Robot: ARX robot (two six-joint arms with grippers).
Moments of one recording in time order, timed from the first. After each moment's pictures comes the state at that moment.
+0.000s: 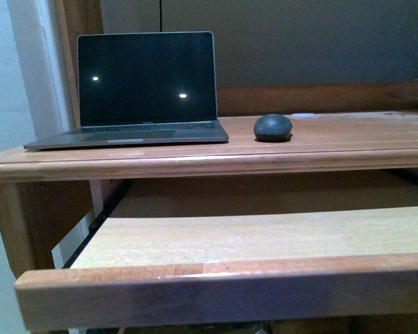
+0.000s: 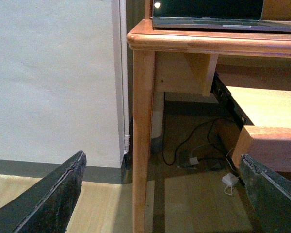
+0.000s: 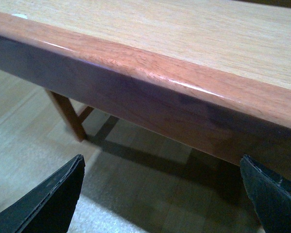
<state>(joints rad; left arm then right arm) 0.00 0.01 0.01 0.00 0.00 -0.01 0.06 1.18 0.32 0.51 -0.33 -0.15</state>
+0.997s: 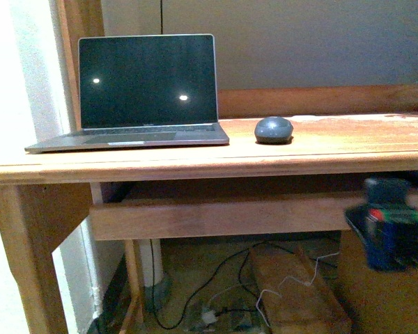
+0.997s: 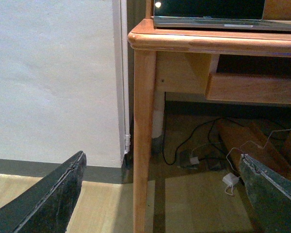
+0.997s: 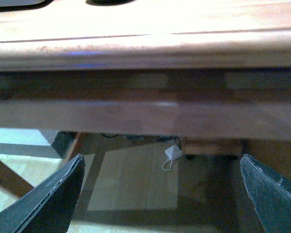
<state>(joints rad) 0.00 0.01 0.01 0.00 0.00 -0.01 0.25 1.30 0.56 0.50 0.11 0.15</state>
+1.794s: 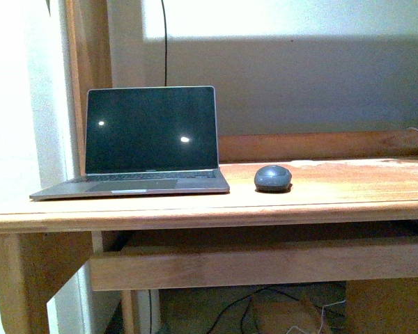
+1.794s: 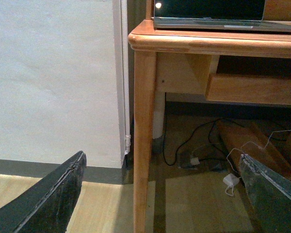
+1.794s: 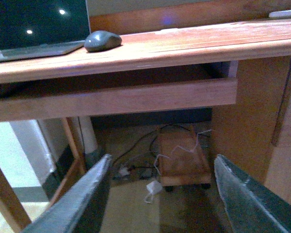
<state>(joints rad) 0.00 0.01 0.01 0.00 0.00 -0.01 0.29 0.01 0.01 0.05 0.28 0.09</state>
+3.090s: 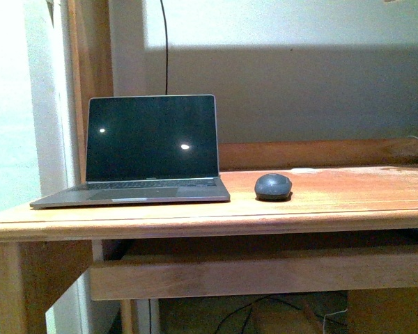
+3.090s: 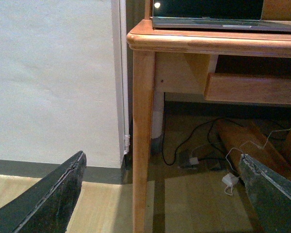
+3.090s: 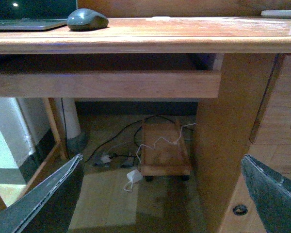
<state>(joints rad) 0.00 0.01 0.01 0.00 0.00 -0.01 0.00 0.01 0.01 0.00 0.00 0.00</state>
